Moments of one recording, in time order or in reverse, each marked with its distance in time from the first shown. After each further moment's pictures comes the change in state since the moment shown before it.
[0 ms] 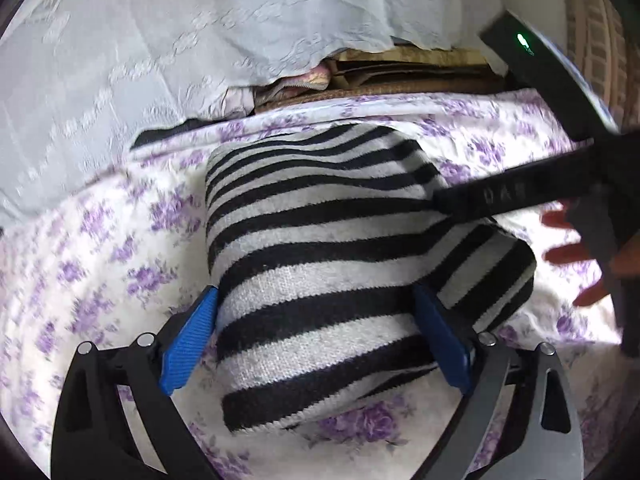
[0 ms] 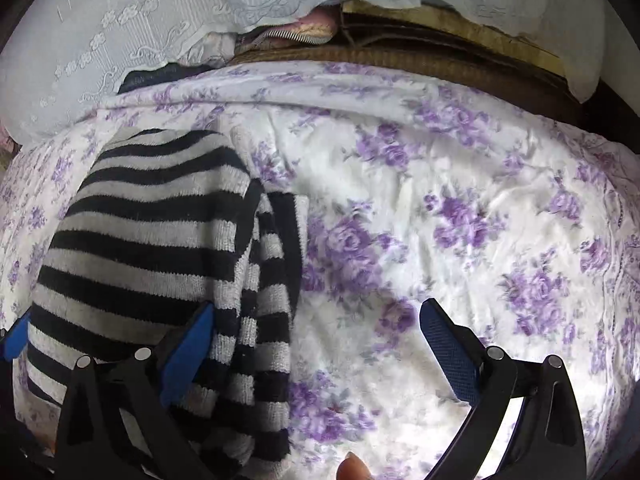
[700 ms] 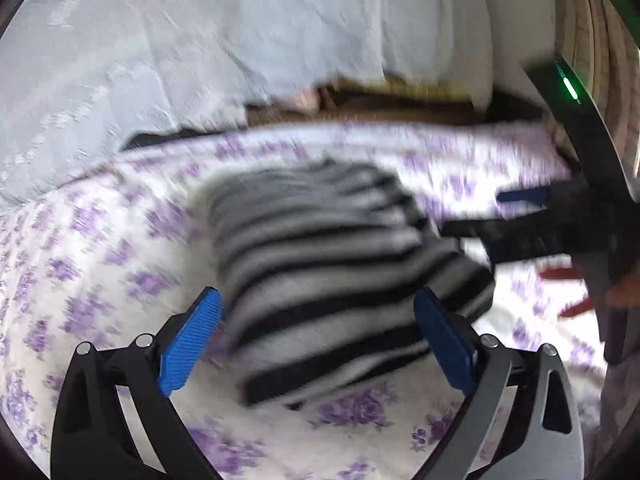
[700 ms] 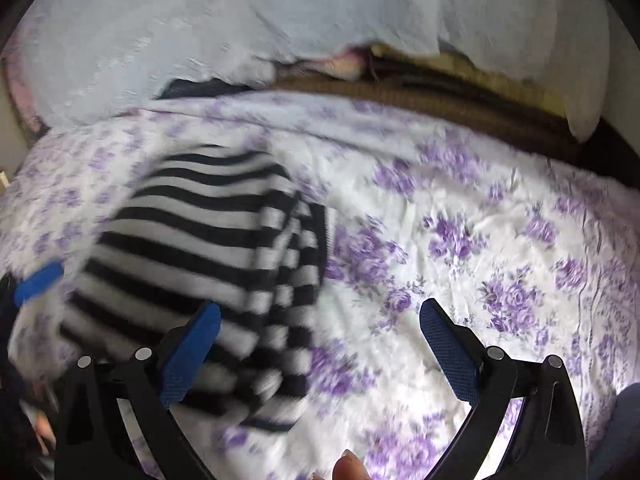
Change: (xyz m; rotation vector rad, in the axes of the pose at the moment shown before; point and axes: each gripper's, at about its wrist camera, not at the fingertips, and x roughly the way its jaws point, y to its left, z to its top) left arm -0.033 0.040 0.012 -0.100 -0.091 -0.118; right arm -0.056 0.015 -0.021 -0.099 -0.094 0.060
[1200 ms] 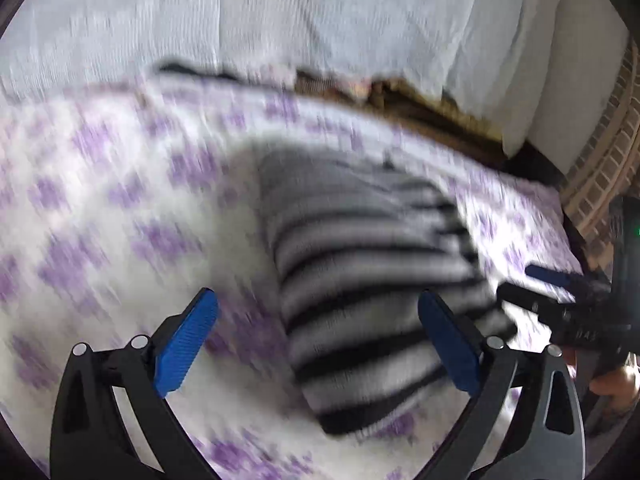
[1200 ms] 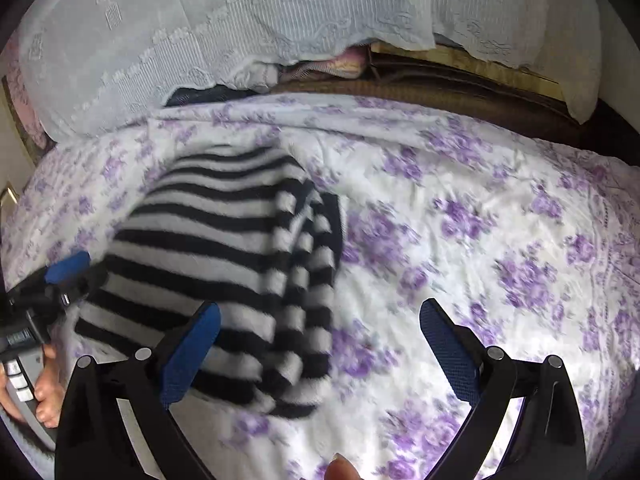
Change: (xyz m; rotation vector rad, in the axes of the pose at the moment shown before) left arm 0.035 0.065 0.011 -0.267 0.082 -0.085; right arm 0.002 0.003 -0.011 0.066 -0.008 0.048
